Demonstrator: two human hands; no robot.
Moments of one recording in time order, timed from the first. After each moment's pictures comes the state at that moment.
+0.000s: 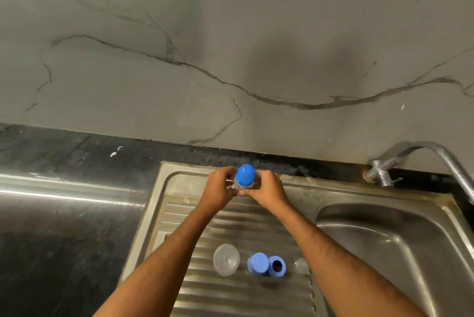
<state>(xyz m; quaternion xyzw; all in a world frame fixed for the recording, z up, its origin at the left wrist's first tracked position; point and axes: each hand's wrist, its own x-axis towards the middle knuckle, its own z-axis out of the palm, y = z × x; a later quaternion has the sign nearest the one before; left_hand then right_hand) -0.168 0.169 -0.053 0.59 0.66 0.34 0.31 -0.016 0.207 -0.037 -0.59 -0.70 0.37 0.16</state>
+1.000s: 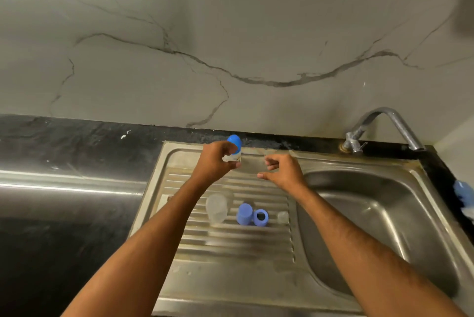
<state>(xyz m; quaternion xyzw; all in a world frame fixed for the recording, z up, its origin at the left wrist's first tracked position) -0.142 0.107 0.015 0.62 0.66 0.35 0.25 0.076 0.142 0.000 -0.60 -0.70 0.33 0.22</state>
